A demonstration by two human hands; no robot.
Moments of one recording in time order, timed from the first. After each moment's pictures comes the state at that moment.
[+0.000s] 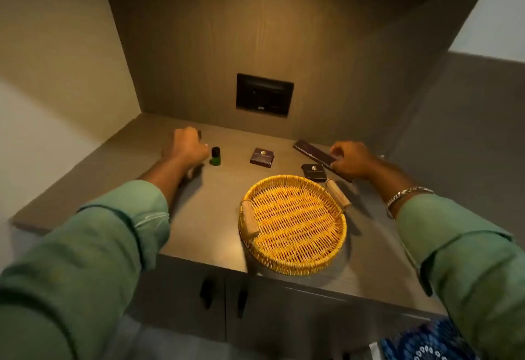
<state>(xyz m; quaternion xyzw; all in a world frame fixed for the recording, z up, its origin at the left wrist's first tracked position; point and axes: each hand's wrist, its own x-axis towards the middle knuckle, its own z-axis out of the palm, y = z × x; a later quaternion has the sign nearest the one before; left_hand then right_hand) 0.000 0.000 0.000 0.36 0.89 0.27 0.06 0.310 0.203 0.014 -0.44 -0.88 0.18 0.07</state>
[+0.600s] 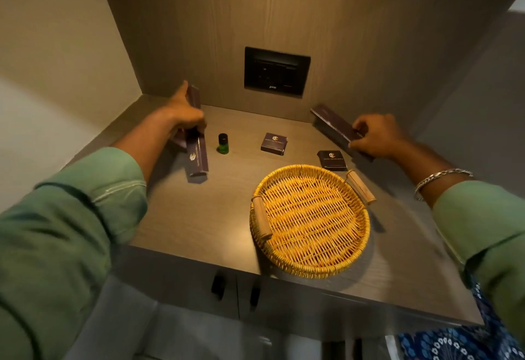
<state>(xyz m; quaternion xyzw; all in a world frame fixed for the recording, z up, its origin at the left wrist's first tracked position) -0.042 0.018 0.040 0.27 0.85 0.34 0.28 0.303 0.226 0.021 -0.47 -0.86 0.17 0.08</state>
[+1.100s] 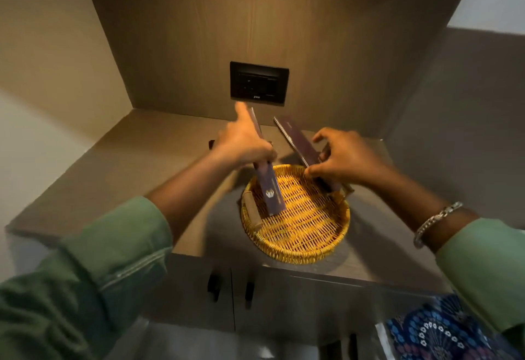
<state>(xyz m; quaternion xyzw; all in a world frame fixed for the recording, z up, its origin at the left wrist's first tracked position) 0.118 0.001 0.067 0.43 0.79 0.35 0.26 0.303 0.094 0.060 -0.44 -0.88 0.19 0.09</state>
